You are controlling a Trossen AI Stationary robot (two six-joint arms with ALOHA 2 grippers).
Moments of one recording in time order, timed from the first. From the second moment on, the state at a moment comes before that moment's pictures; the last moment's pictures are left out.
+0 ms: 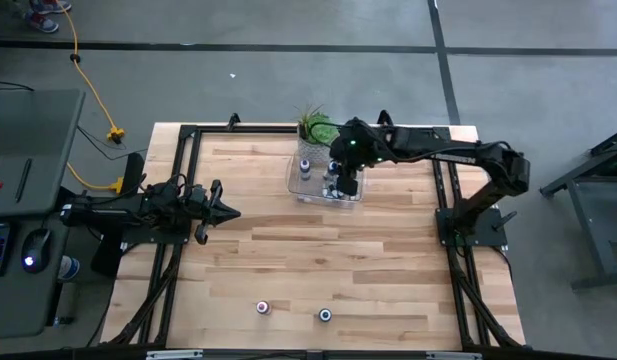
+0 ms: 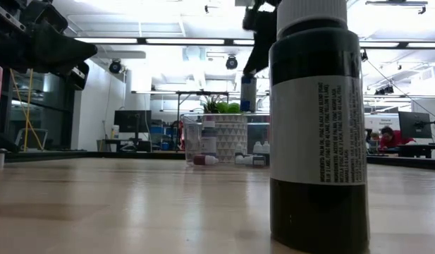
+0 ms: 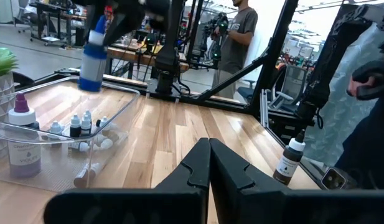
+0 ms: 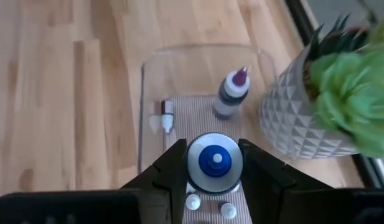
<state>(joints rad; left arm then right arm) -0.01 0.01 0.02 0.03 0.09 -0.21 -0.31 1.55 1.34 -0.63 -0.05 -0.09</state>
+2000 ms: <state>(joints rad) -0.01 0.01 0.02 0.03 0.09 -0.21 -0.37 1.87 1.34 -0.36 -0.04 0.04</state>
